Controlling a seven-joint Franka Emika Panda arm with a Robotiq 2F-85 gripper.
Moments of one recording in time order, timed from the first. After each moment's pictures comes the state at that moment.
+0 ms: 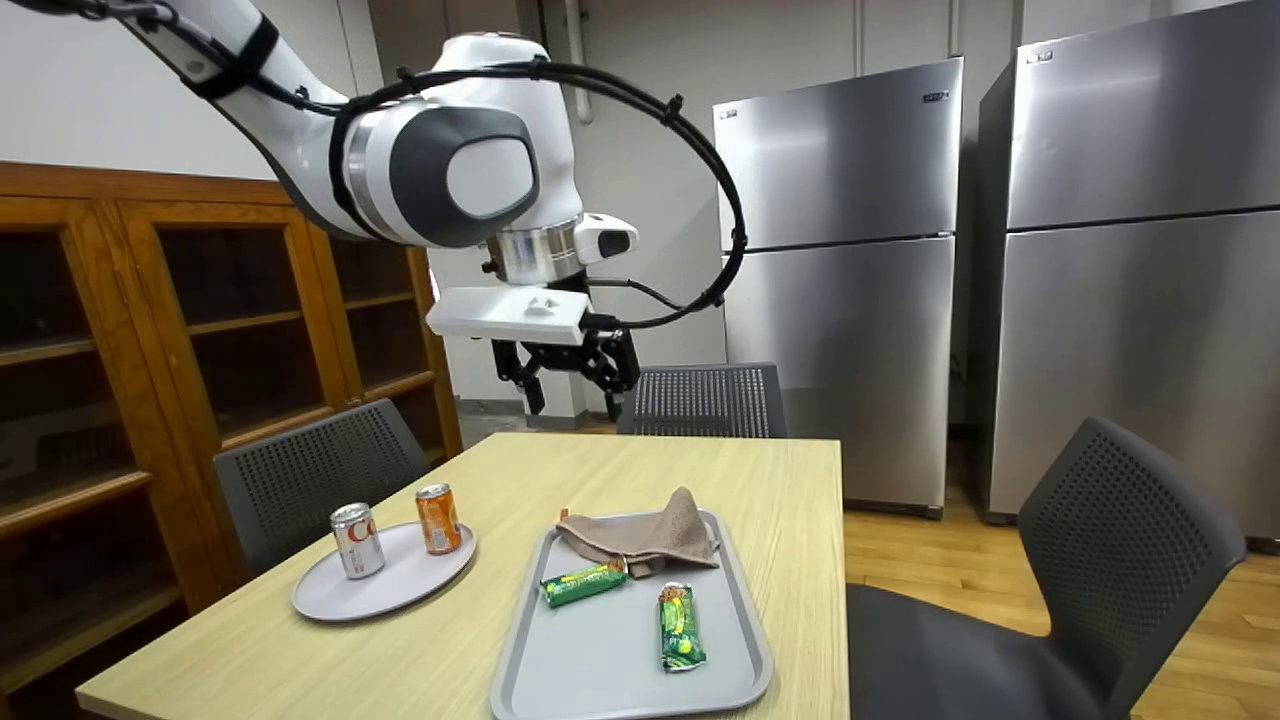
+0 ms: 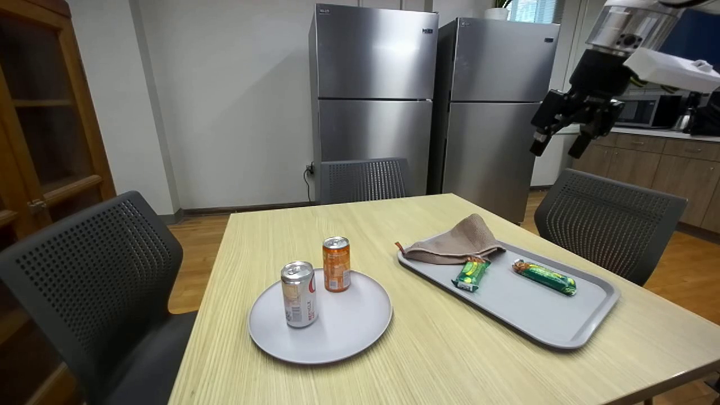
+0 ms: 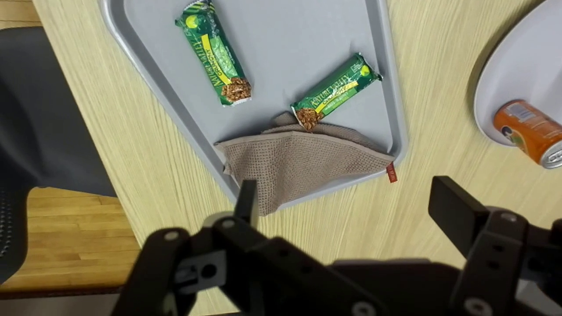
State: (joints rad) arm 0.02 -0.30 -0.24 -2.59 0.12 2.60 -0.35
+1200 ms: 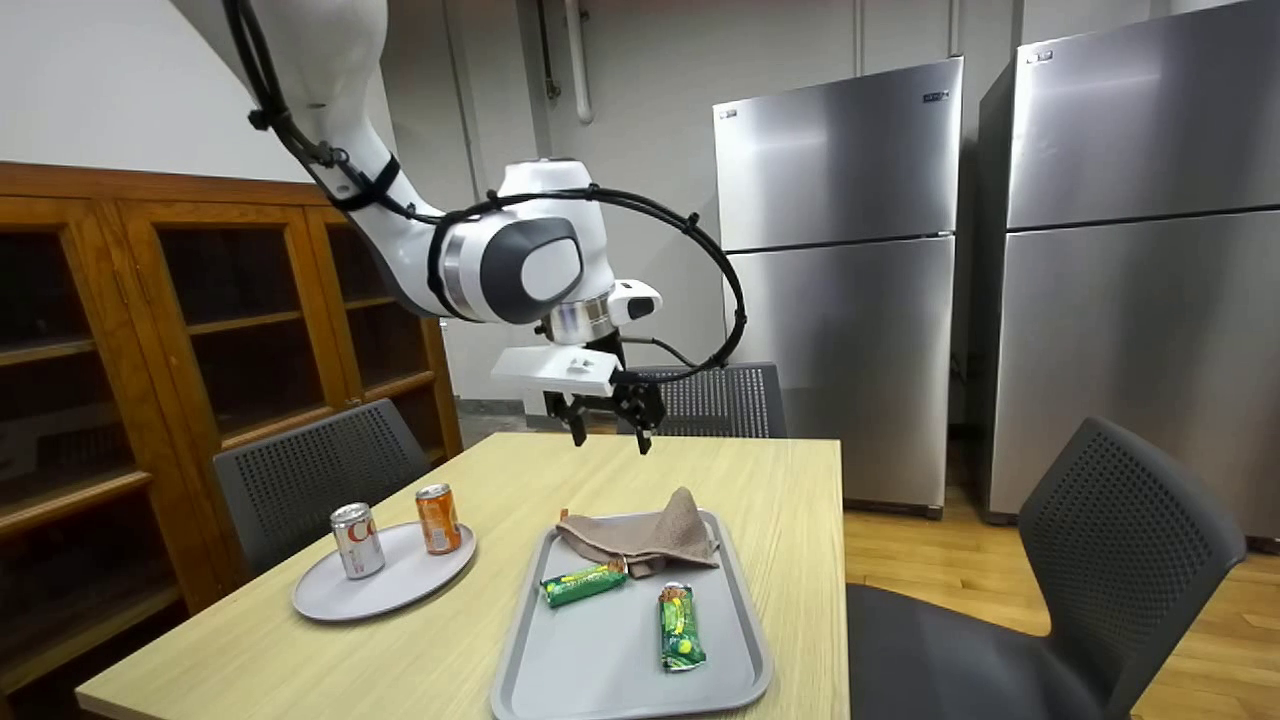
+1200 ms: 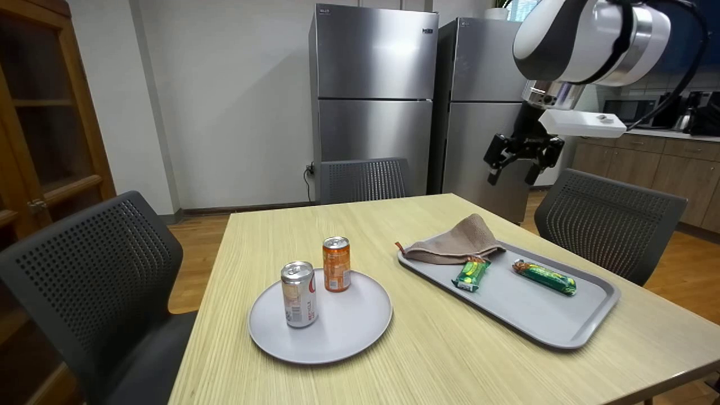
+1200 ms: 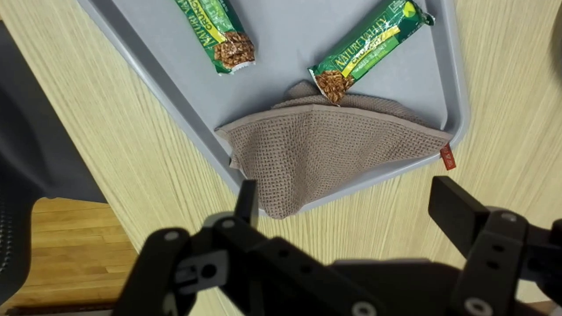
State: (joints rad) arm -0.01 0.10 -0.15 -2.36 0.16 2.75 -0.25
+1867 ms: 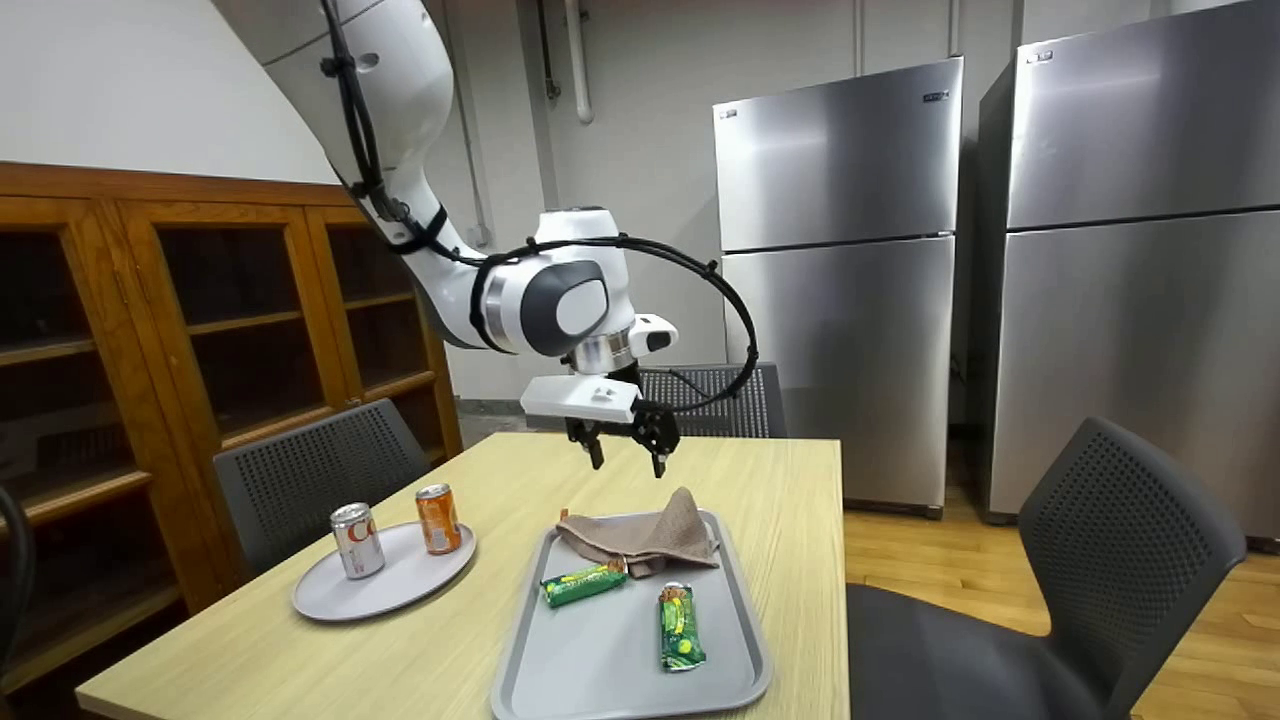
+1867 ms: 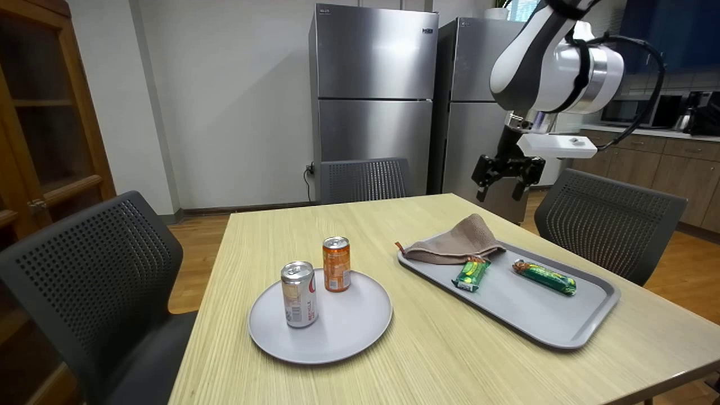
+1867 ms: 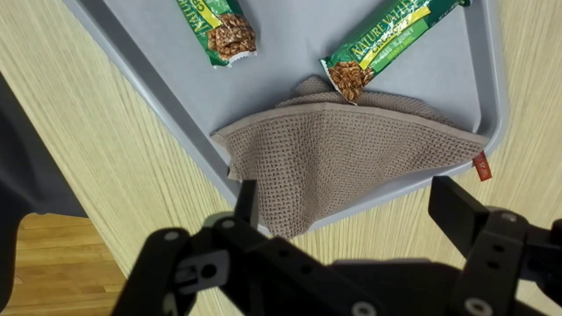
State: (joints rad) arm -0.05 0.28 -0.11 -2.22 0.16 2.75 -0.23
